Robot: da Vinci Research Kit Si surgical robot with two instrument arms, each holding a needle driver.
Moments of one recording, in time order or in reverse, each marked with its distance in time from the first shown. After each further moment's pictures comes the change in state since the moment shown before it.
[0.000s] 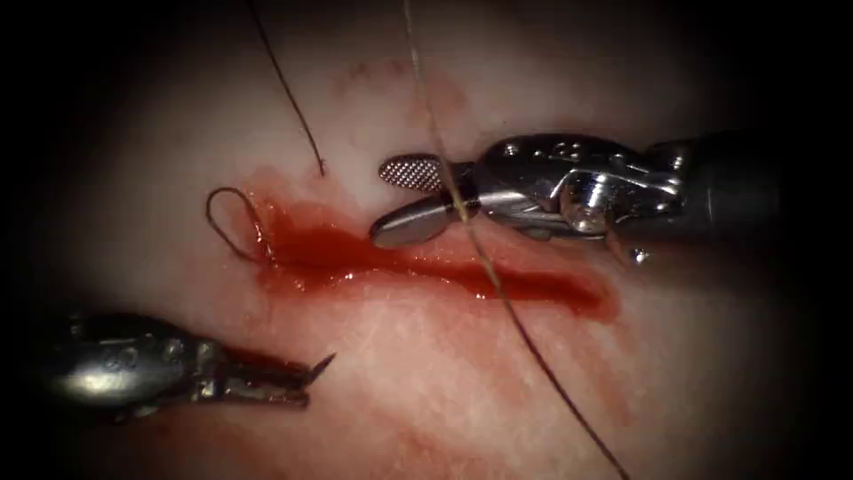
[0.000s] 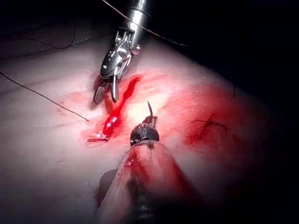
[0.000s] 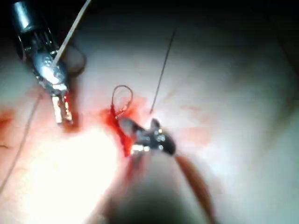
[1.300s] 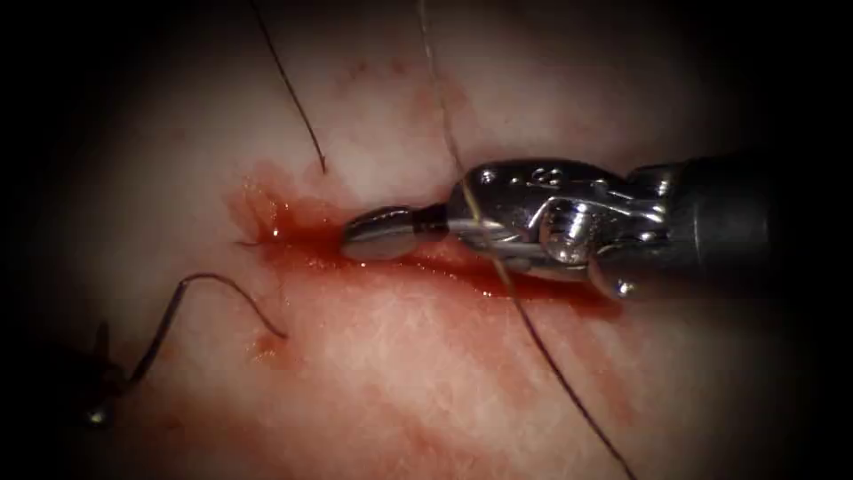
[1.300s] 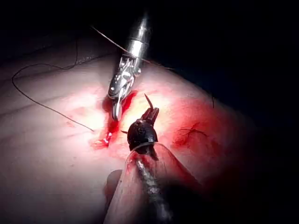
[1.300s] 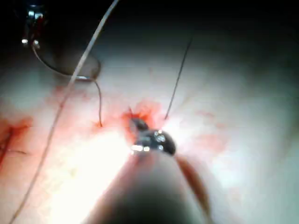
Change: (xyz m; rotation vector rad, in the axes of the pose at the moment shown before) right arm 0.000 -0.003 0.002 0.089 -0.001 0.018; left arm 0.010 0.005 -0.010 -0.144 0.190 0.070
